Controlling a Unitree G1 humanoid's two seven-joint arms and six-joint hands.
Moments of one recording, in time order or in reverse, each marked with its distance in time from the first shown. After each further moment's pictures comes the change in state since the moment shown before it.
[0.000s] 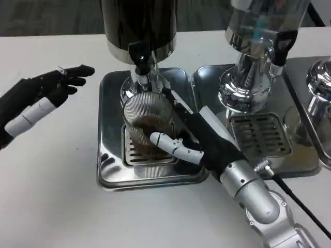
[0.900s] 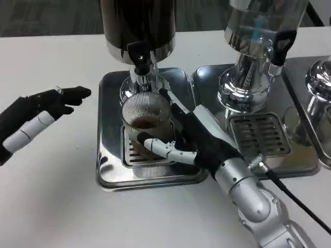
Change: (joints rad) left arm 0.067 0.000 0.004 0.001 0.005 0.021 0.002; right arm -0.009 0.011 0.042 -0.055 -0.123 0.112 -0.031
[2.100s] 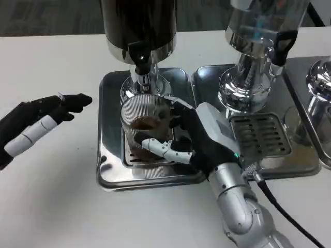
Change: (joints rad) left arm 0.011 0.000 0.000 -0.002 0.027 0.010 0.007; right arm 0.041 0.058 0.062 -0.025 -0.132 0.063 -0.243
